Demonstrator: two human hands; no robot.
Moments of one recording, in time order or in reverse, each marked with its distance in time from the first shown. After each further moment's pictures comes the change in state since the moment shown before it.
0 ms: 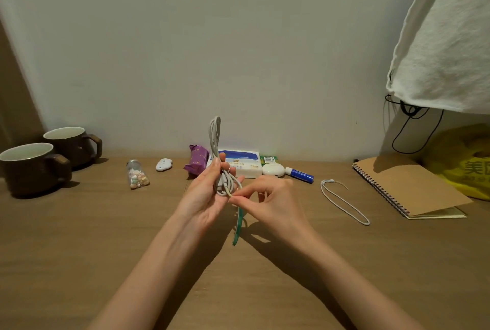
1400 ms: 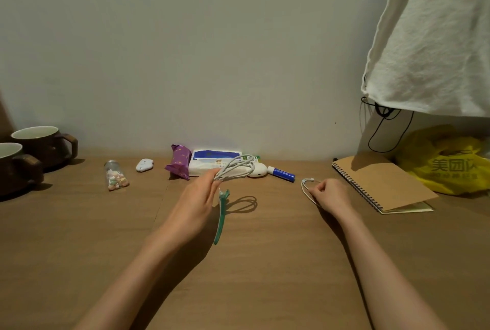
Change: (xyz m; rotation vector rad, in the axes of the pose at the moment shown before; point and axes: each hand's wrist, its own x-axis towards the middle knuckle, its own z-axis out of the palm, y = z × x) left_hand -0.010 -0.017 -0.015 1.635 -0.127 0.611; right_hand 0.003 0.173 -0.085 -0.461 0.068 0.787
